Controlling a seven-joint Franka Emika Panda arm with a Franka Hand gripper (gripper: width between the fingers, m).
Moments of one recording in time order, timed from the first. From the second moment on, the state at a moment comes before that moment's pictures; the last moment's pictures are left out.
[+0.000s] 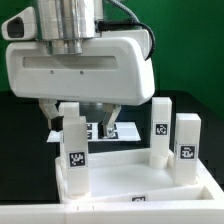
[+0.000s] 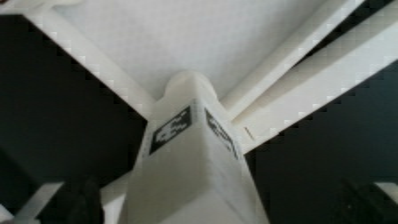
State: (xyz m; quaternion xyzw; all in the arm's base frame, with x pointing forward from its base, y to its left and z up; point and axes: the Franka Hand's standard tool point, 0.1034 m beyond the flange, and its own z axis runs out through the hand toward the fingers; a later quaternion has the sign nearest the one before) arm 0.634 -0.045 0.119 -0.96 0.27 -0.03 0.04
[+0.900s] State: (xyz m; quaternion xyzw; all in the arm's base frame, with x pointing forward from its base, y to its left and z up) arm 0.640 -0.048 0.122 -0.95 0.31 -0.06 0.03
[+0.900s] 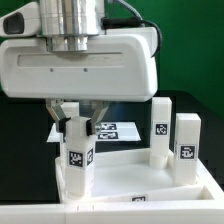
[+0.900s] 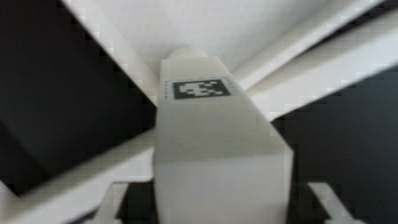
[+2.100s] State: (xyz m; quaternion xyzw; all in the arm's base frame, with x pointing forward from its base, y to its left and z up) arm 0.632 -0.050 0.121 -0.93 0.37 -0.05 0.04
